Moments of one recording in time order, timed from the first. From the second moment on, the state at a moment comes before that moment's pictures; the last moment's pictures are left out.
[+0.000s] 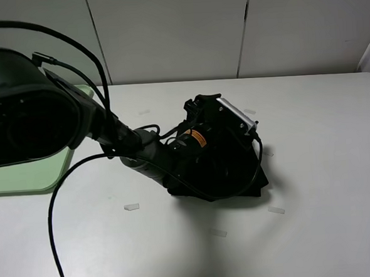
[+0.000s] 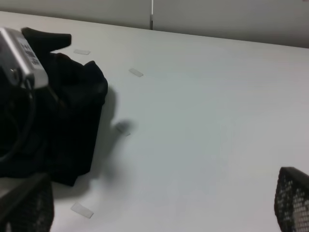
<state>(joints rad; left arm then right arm) -0.83 2.49 -1.29 -0.06 -1.16 0.30 0.15 -0.01 -0.50 0.01 1.03 -0.01</state>
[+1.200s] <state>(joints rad) -0.75 1.98 -1.11 -0.25 -0.66 0.13 0.15 -0.01 -0.50 0.01 1.03 -0.01</state>
